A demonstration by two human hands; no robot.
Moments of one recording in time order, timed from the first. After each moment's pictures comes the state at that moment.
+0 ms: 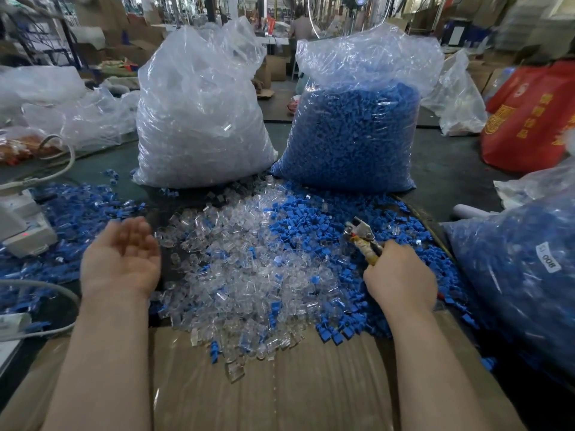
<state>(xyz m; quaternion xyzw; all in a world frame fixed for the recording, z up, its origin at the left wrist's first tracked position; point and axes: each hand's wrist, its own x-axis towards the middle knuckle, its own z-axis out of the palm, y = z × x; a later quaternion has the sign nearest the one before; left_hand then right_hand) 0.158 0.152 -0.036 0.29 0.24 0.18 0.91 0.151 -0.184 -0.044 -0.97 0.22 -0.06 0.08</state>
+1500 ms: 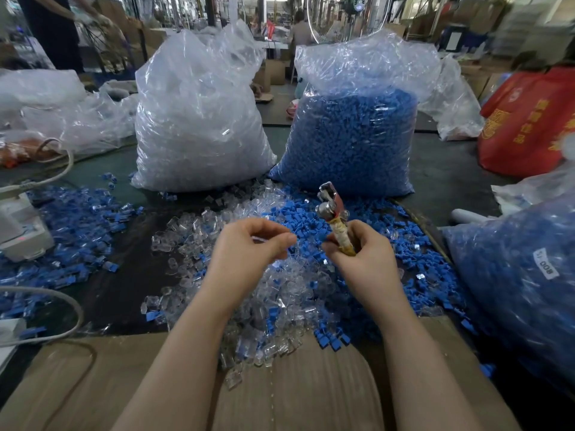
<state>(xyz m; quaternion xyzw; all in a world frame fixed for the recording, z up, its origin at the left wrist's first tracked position) 0.147 0.025 -0.009 0.80 0.00 0.04 0.60 0.152 -0.157 -0.035 -0.84 0.00 -0.14 0.53</state>
